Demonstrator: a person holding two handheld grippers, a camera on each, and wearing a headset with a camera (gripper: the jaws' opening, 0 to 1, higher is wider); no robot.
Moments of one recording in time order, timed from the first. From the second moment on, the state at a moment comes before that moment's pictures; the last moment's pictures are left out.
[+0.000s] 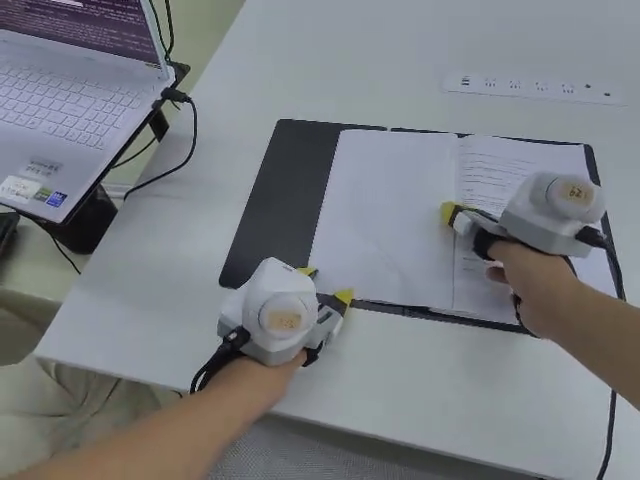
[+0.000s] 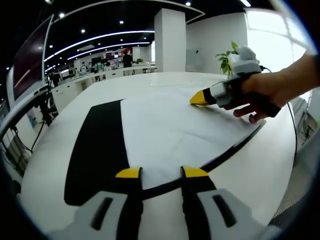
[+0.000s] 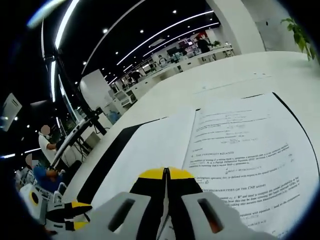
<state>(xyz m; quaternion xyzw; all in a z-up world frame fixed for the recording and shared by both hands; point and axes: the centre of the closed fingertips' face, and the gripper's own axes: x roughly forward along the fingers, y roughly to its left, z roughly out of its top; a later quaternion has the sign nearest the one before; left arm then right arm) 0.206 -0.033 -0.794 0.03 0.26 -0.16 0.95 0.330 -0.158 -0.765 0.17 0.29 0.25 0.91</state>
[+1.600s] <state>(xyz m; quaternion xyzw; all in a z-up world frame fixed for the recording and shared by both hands) 0.205 -0.034 -0.791 0.02 0.25 -0.15 0.96 0.486 -0.166 -0.782 0.08 0.25 0.22 0.94</state>
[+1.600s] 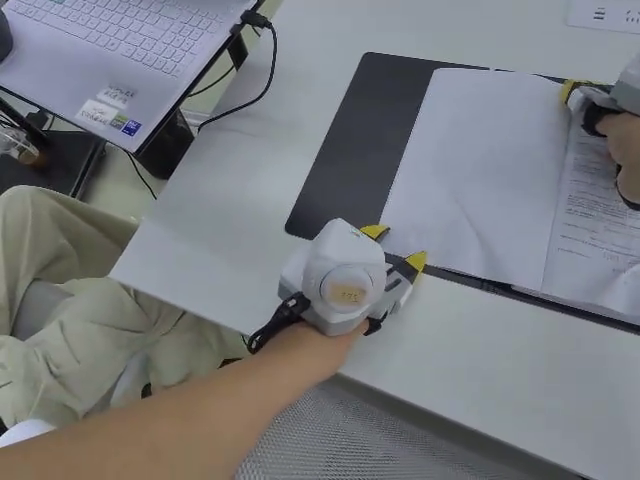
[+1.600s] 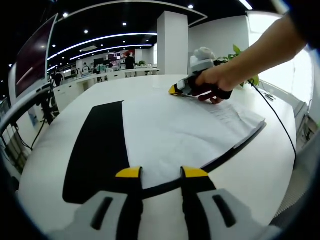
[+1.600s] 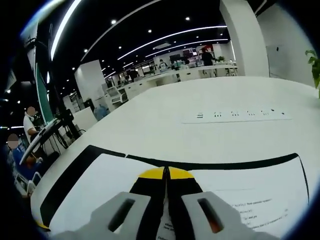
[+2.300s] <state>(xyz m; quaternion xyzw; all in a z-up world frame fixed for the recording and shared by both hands) 0.204 -0.035 -0.791 0.02 0.25 -0.15 0.96 0.428 -0.165 -0.783 0.09 0.26 0.25 0.93</state>
